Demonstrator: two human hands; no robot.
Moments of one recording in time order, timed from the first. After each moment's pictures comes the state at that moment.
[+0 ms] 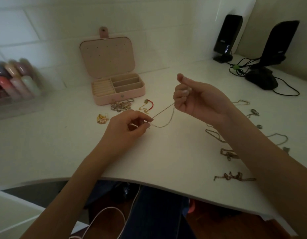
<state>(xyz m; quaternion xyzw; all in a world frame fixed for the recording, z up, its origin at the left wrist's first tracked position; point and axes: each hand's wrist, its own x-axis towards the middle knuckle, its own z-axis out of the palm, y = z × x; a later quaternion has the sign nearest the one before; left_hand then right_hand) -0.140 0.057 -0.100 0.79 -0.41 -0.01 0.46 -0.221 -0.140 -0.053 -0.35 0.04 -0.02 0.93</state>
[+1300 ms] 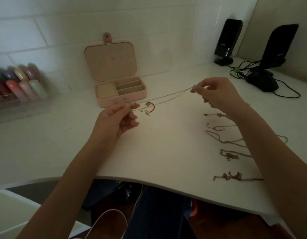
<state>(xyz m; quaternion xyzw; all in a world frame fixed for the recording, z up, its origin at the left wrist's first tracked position) -0.126 0.060 -0.088 0.59 -0.18 -0.22 0.75 -0.233 -0.184 -0.056 -0.86 0.22 -0.25 0.40</state>
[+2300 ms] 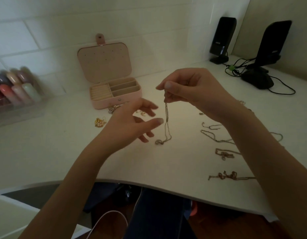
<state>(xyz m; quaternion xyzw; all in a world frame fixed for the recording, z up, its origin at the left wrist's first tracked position) -0.159 0.042 -0.058 0.77 -0.40 -0.14 0.47 -0.241 -0.130 -0.026 -0.77 -0.07 -0.18 0.61</state>
